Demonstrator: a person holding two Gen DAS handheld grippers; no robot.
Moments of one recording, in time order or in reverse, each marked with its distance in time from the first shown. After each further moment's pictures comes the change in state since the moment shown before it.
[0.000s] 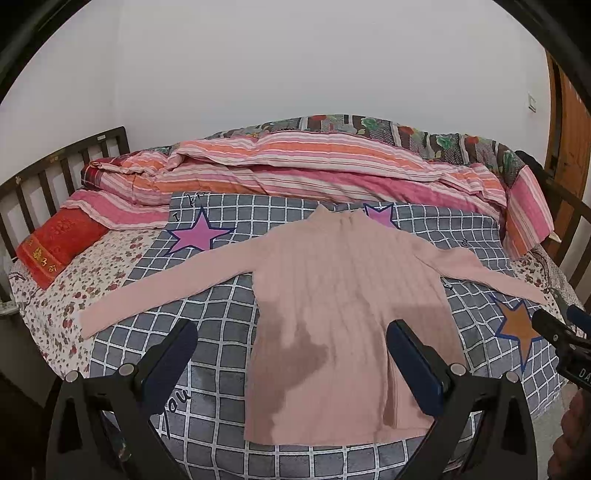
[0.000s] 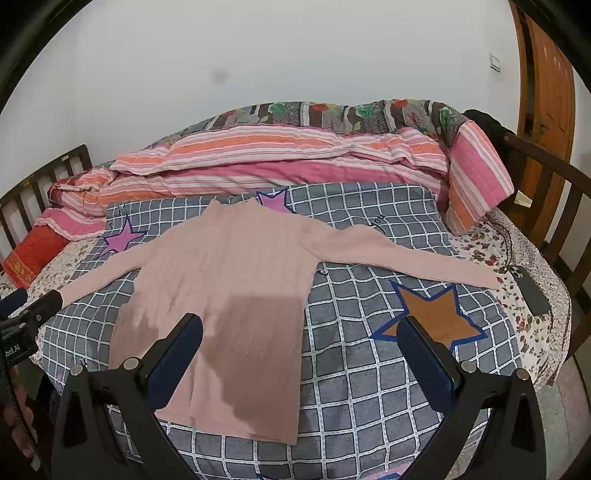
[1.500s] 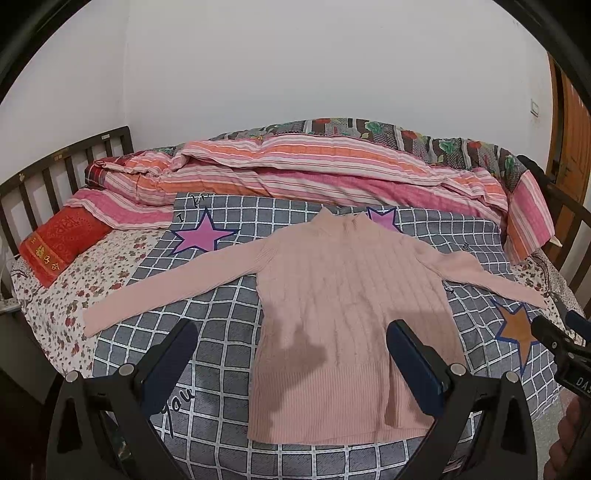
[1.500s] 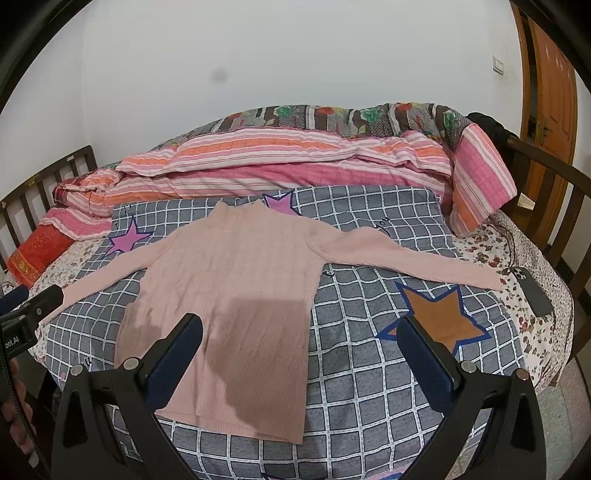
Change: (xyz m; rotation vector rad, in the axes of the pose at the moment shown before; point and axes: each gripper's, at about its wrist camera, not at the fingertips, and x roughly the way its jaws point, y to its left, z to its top) left arm -0.003 0.007 0.001 -0.011 -0.009 0.001; right arm -0.005 0.005 -0.007 -0.009 -0.017 0.015
